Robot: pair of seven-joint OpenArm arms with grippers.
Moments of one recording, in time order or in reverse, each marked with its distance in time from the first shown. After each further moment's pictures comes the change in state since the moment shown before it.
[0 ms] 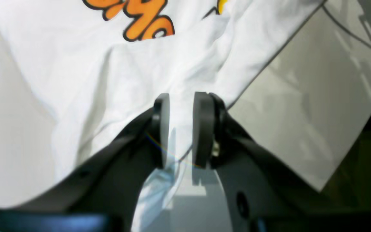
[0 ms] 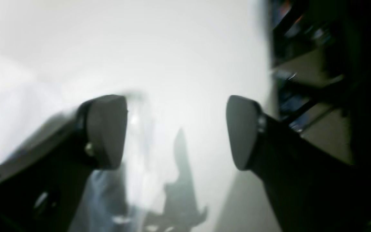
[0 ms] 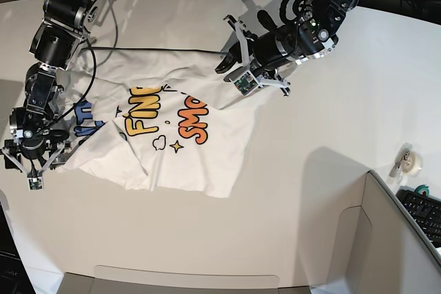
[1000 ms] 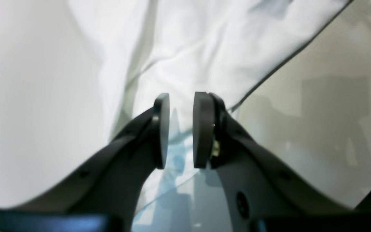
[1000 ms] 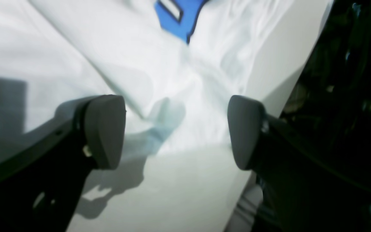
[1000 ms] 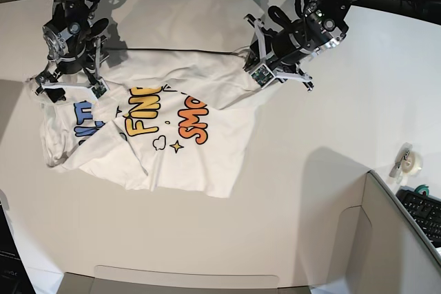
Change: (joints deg) left arm 4.9 -0.5 -5.0 0.0 11.6 -0.2 0.0; right arm -39.7 0.3 -18.9 44.9 0.3 12.0 -20.8
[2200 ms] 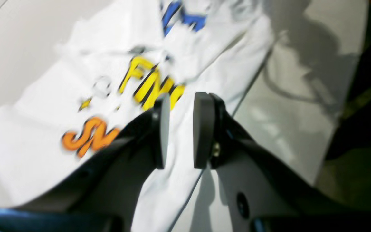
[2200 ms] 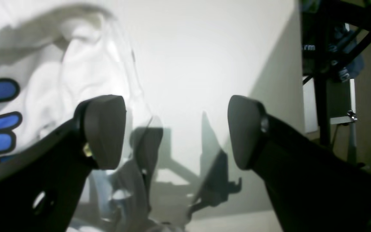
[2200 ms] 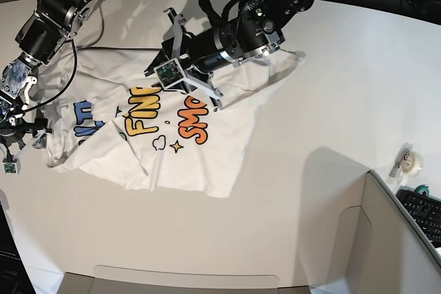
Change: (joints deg) left arm -14.4 15.5 19.3 2.4 0.4 -0.5 2.6; right arm 38.3 2.3 28.6 -40.5 13.9 -0.4 -0.3
